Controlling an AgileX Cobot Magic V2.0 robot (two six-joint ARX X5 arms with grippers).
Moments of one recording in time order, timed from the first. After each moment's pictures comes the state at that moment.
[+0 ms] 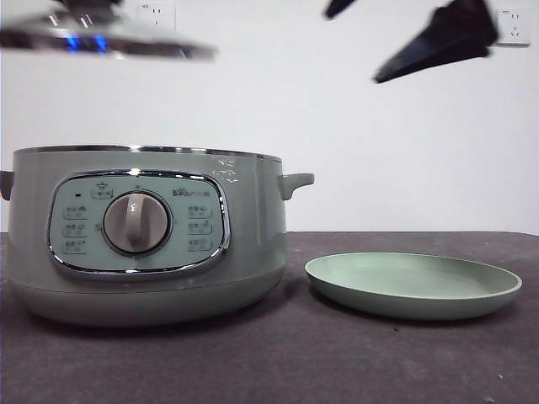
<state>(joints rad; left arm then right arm) -0.44 1.01 1.11 -0.50 -0.15 -0.01 0.51 1.22 1.10 -0.61 -0.47 0.09</state>
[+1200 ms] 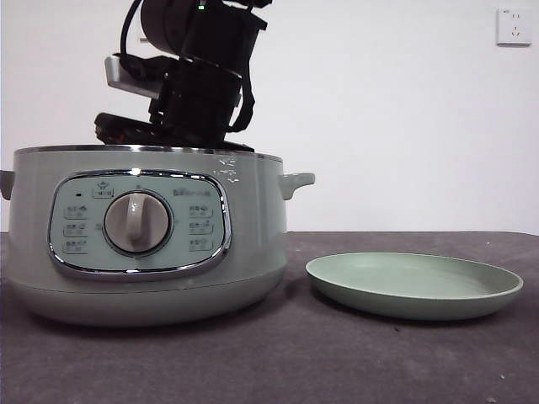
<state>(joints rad) -0.44 0.70 1.11 -0.74 -0.46 -0.01 0.85 2.15 1.87 -0.84 -0.05 -0.12</state>
